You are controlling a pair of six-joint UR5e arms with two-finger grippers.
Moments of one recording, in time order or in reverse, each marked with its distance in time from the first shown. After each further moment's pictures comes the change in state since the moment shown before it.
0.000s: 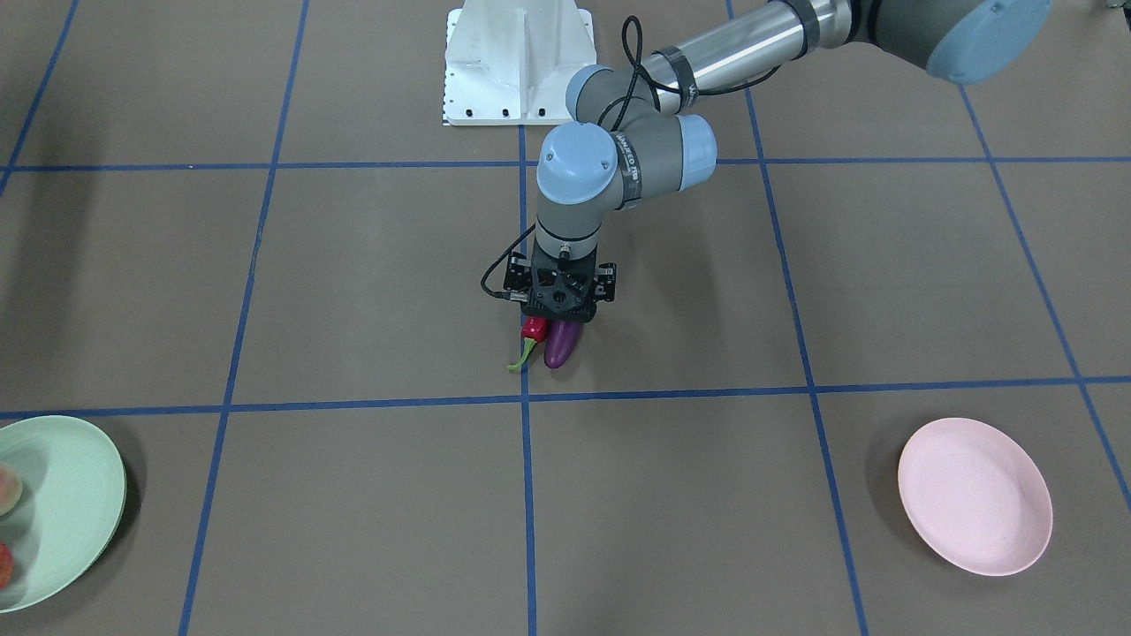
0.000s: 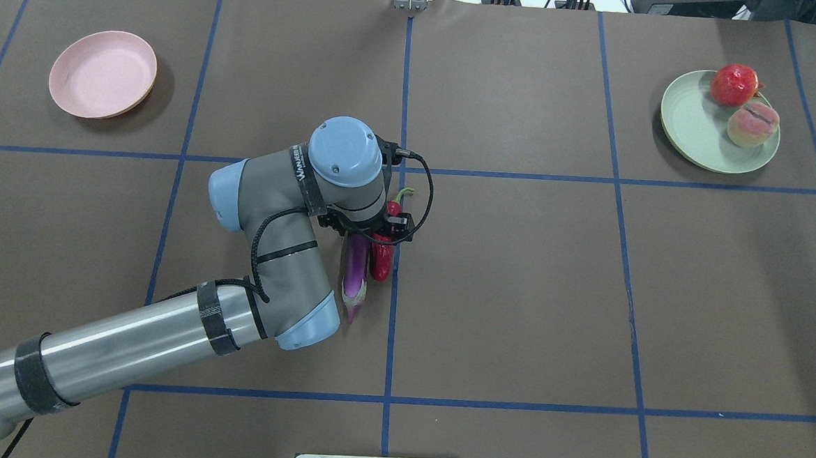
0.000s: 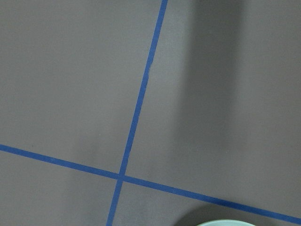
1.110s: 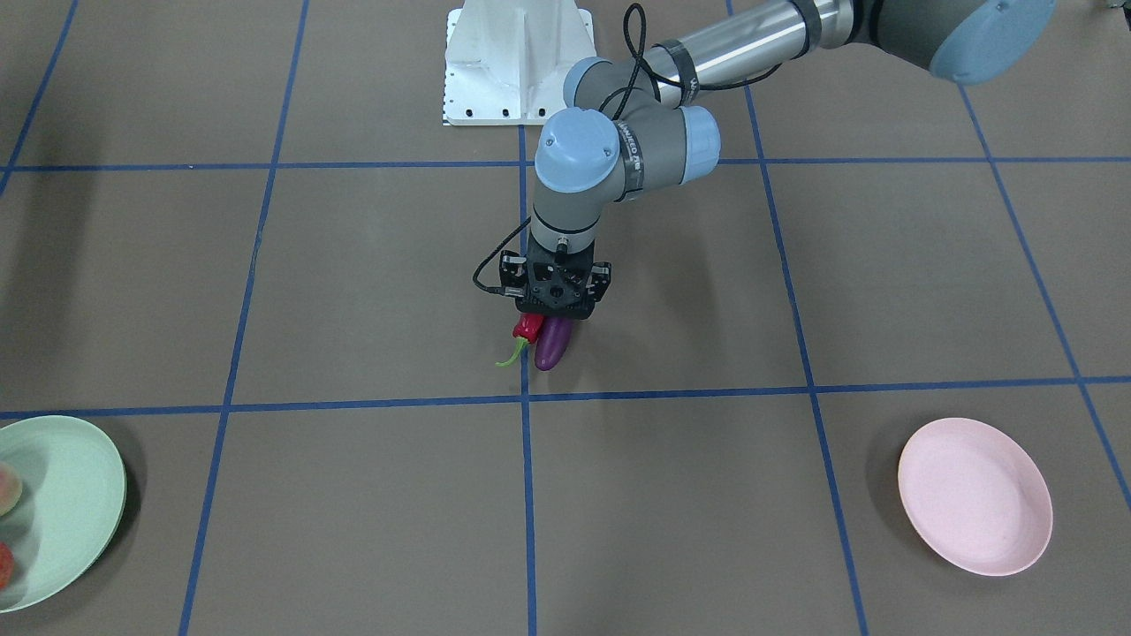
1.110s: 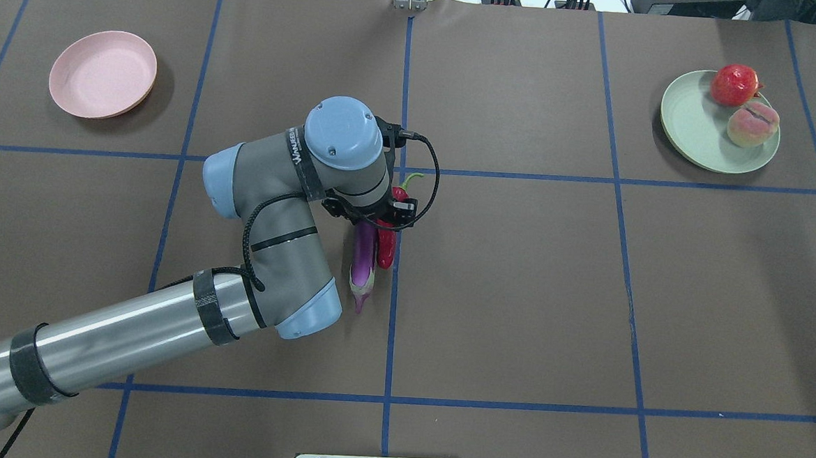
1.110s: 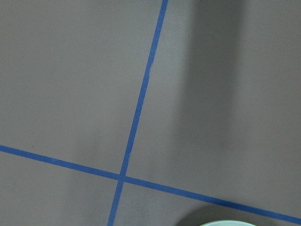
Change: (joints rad) left arm -0.033 -0.009 -0.048 0.015 -0.008 -0.019; right arm 0.000 0.002 -0.002 0.000 0.001 0.000
